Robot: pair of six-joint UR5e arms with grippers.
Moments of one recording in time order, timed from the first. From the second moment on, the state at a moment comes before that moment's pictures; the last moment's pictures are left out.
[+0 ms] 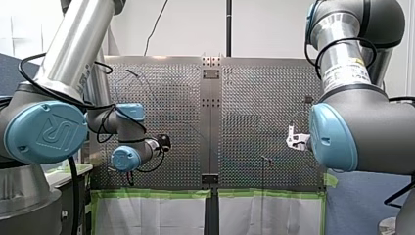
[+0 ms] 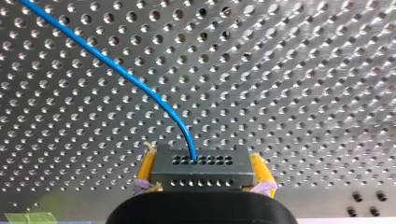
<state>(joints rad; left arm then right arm) -0.48 -1.94 -2.56 -1.70 -1.80 -1.74 1.61 -0.84 1.71 -0.85 1.37 1.63</state>
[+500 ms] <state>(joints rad) -0.48 -1.94 -2.56 -1.70 -1.80 -1.74 1.65 -0.99 1.76 -0.75 1.40 1.64</state>
